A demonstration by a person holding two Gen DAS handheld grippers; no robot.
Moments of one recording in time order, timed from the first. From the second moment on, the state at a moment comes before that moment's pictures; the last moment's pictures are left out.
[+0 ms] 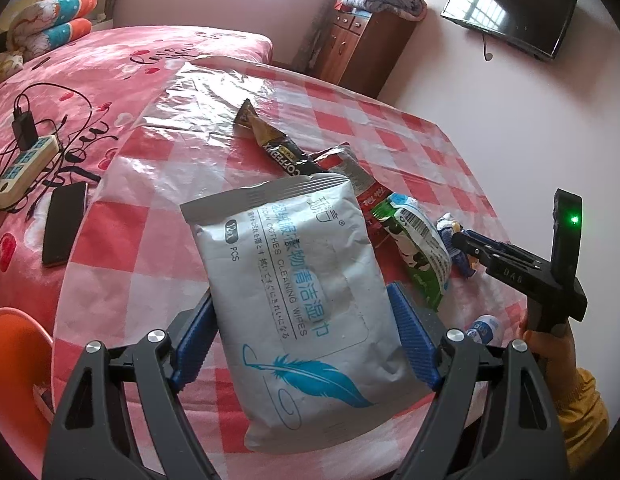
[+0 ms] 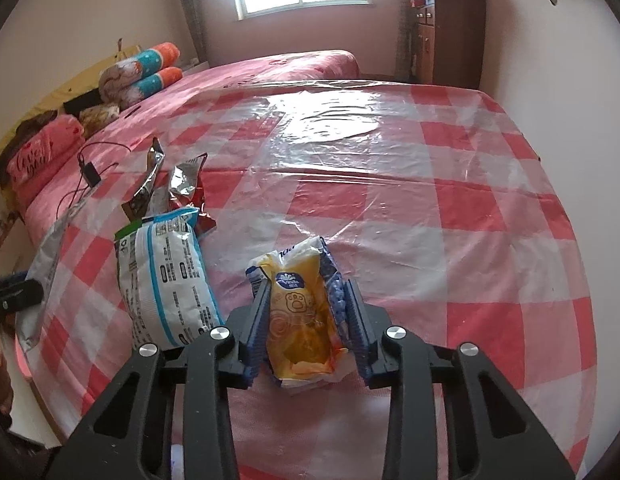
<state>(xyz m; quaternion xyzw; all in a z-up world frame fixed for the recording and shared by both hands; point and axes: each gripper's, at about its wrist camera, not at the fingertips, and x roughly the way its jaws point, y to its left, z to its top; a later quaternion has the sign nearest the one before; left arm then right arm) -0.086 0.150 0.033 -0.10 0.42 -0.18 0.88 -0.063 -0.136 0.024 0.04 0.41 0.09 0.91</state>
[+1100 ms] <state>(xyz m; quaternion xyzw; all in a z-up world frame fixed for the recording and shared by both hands) -0.120 0.203 0.056 -0.12 0.37 -0.16 0.91 -0.094 -0.087 0.104 0.06 0.33 0.14 0.93</state>
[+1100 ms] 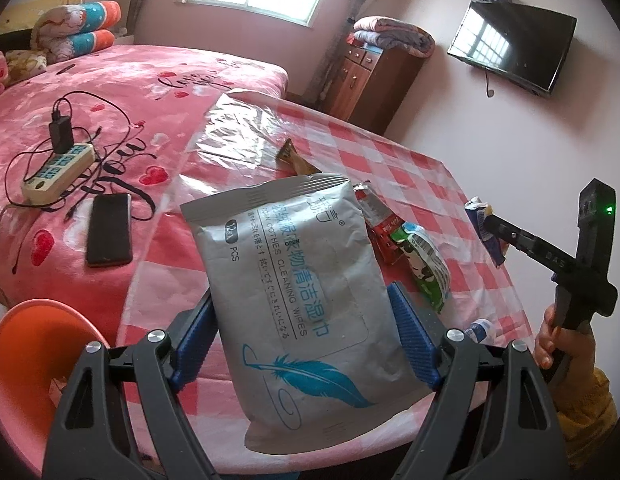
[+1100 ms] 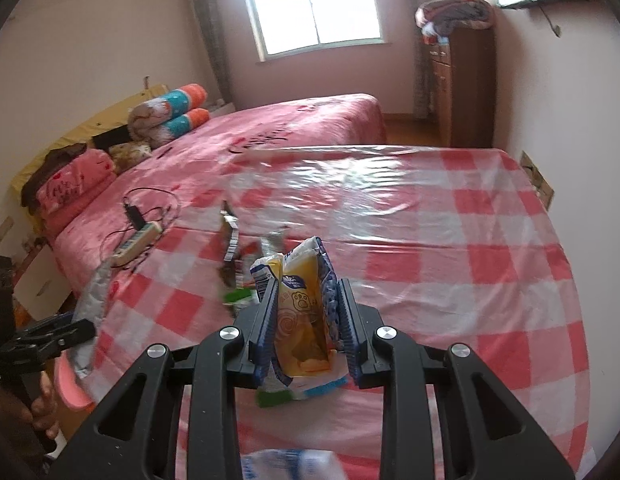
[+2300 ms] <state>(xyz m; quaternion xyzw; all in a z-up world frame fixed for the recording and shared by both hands) -0.201 0.412 -0.021 -0.22 0.40 0.10 0.88 -0.125 0.255 0.065 -0.06 0.42 0.48 0.77</state>
